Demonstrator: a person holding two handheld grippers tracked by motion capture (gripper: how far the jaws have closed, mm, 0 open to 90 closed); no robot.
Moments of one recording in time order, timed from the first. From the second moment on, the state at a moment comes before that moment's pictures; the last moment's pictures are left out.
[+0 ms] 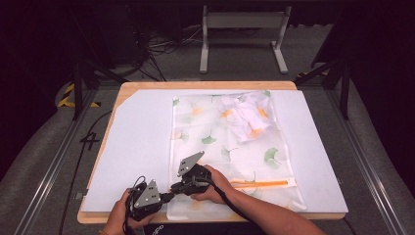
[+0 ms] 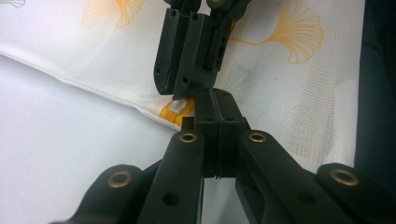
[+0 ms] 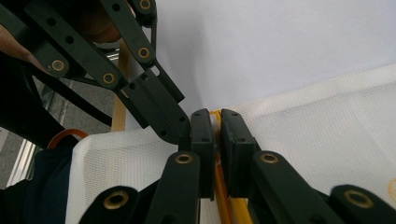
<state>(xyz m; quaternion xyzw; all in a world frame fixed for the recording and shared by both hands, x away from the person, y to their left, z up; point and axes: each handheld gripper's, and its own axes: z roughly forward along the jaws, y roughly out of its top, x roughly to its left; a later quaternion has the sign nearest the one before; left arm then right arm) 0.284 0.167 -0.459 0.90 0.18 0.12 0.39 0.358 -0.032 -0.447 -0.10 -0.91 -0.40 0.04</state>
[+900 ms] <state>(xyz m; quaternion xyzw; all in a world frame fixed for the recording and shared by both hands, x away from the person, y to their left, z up) 0.286 0.171 -0.462 0.89 0.20 0.10 0.40 0.349 -0.039 -0.449 -0.09 -0.92 -0.39 0.00</state>
